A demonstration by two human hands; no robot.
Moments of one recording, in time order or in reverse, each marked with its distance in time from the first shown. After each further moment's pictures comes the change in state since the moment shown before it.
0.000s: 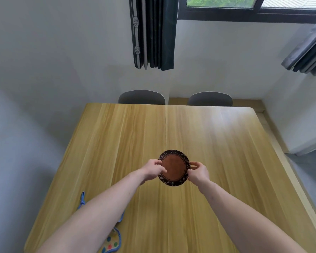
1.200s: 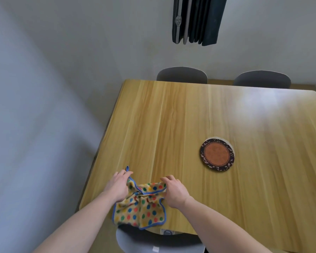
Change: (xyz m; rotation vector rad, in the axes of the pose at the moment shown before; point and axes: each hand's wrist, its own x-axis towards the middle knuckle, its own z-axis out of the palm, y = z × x) left_hand -0.071 -0.284 -0.163 0.824 0.334 -0.047; right_hand -0.108 0.061 0.252 -0.980 -0.499 -0.545
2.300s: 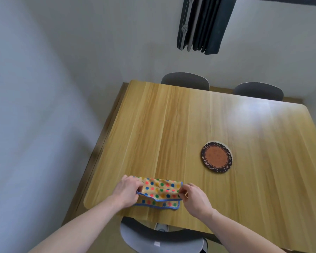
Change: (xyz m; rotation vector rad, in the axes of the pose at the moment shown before) left_hand -0.047 0.012 -0.012 0.115 0.106 0.325; right_hand -0.064 0.026 -0.011 0.068 0.282 0.030
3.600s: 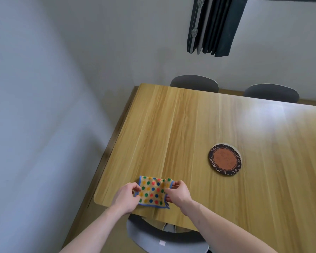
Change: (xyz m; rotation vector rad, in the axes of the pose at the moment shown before) left_hand -0.041 -0.001 0.018 -0.508 0.048 -0.430; right_hand 0.024 -0.070 0.032 0.857 -0.151 0.535
